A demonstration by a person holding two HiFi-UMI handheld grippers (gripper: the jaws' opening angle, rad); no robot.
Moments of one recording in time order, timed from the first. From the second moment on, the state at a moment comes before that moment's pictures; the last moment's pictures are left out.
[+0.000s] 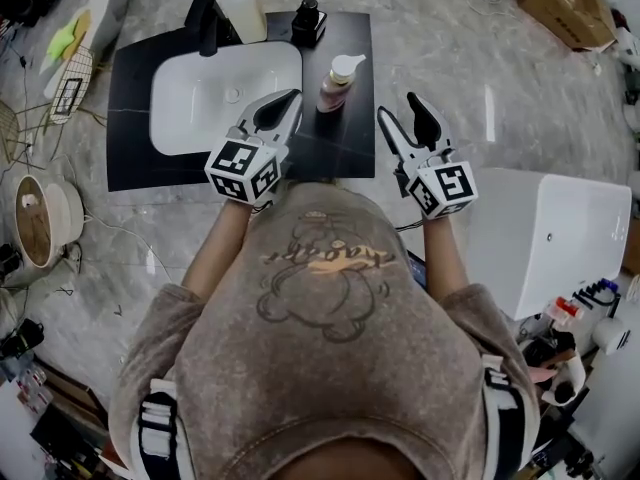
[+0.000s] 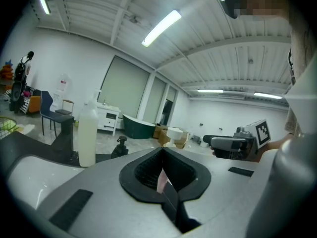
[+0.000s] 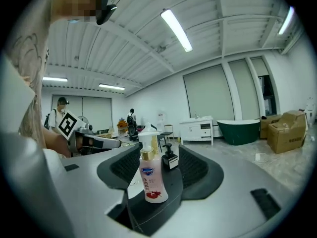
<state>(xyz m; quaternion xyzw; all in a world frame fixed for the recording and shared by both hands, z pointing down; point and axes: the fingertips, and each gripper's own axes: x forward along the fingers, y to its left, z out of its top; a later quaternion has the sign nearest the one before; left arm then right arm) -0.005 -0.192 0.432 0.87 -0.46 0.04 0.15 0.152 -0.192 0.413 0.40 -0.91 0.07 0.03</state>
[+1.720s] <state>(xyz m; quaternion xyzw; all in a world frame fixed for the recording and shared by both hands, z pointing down) -0.026 -0.183 0.453 0.86 -0.49 0.02 0.13 0.155 -0.173 0.457 0.47 -0.87 0.11 0.04</state>
